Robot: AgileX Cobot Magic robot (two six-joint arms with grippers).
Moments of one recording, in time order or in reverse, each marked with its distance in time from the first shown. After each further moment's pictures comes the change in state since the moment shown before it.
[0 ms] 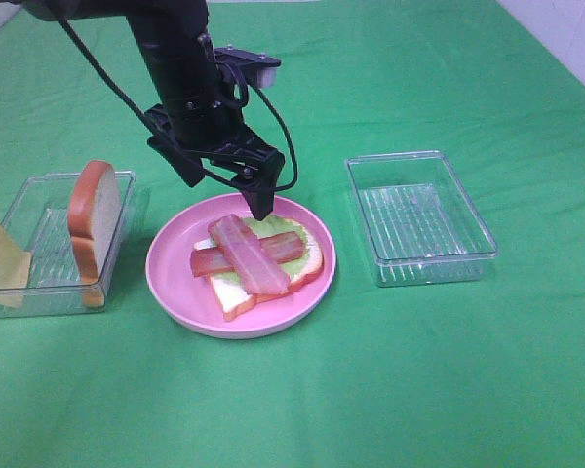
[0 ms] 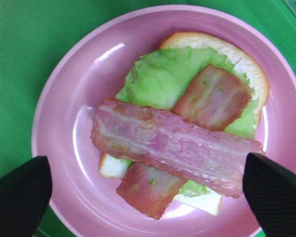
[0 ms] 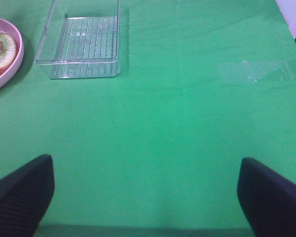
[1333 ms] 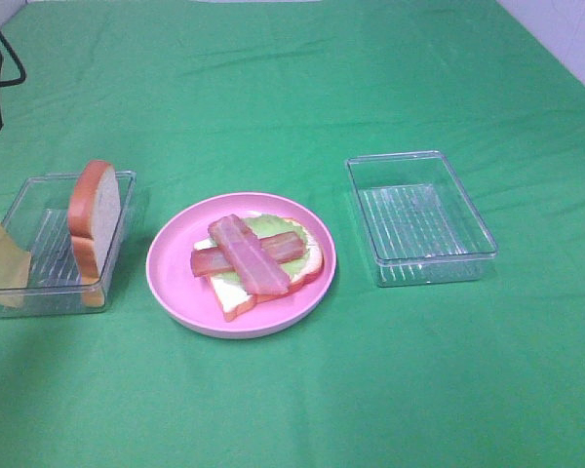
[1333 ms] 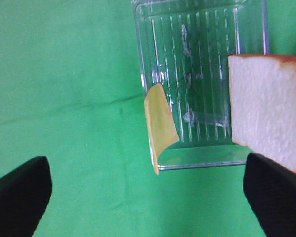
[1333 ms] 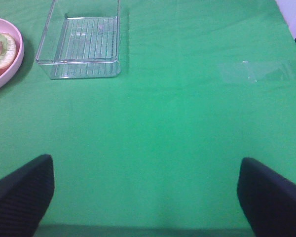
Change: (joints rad) left arm 0.437 -0.473 0.348 0.185 0.094 -0.234; right arm 0.000 0.000 0.000 0.000 0.000 0.000
